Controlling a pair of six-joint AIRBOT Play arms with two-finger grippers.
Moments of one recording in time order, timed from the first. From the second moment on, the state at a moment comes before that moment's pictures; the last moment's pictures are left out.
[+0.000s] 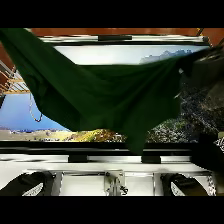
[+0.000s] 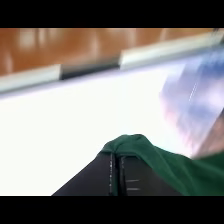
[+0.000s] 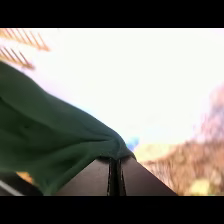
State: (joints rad) left arm -0.37 -1.00 1.90 1.55 -1.24 -1.53; right arm 0.15 -0.90 1.65 1.97 -1.37 -1.71
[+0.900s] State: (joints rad) left arm -0.37 -0.81 2.01 1.65 -1.25 -1.61; right arm 0.15 -0.85 1.76 1.94 -1.39 -1.58
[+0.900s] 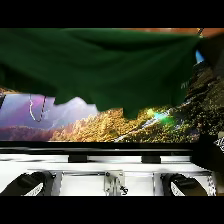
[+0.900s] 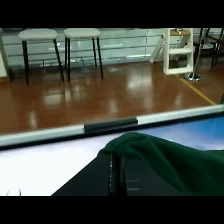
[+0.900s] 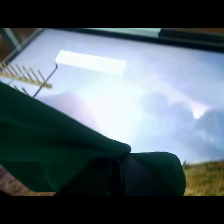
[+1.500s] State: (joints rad) left arm -0.37 -0.96 1.54 1.71 -1.29 -1.65; right arm 0.15 -0.91 1.19 1.85 -1.45 -1.37
